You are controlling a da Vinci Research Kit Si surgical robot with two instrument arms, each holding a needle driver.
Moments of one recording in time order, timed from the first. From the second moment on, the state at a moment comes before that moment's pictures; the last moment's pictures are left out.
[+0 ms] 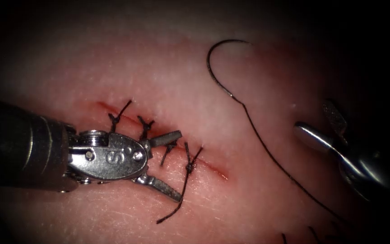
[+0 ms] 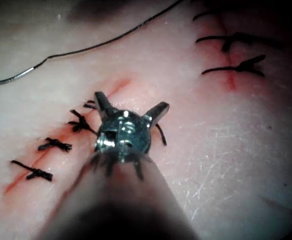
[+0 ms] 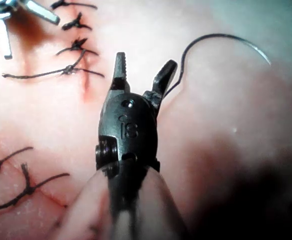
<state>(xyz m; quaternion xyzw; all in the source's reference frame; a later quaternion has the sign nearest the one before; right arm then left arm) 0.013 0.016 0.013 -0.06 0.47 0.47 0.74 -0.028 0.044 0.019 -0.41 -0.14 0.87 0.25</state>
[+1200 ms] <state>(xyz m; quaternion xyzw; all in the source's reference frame) 0.016 0.014 0.012 -0.06 0.45 0.46 0.76 -0.027 0.039 0.021 -0.31 -0.13 0.90 0.28</state>
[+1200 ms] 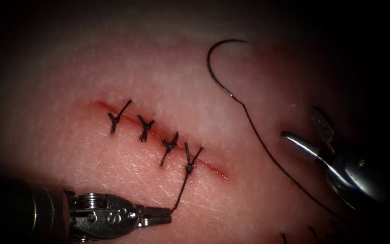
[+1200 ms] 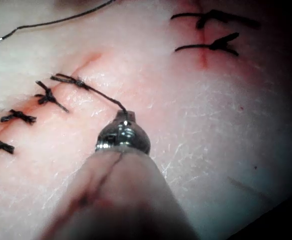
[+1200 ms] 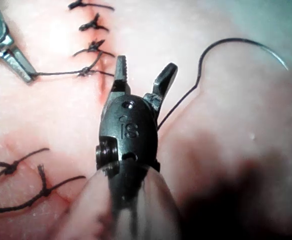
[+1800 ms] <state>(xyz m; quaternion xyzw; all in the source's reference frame) 0.024 0.009 0.014 -0.06 0.51 0.23 0.83 -0.027 0.042 0.018 -0.35 -0.11 0.89 0.27</state>
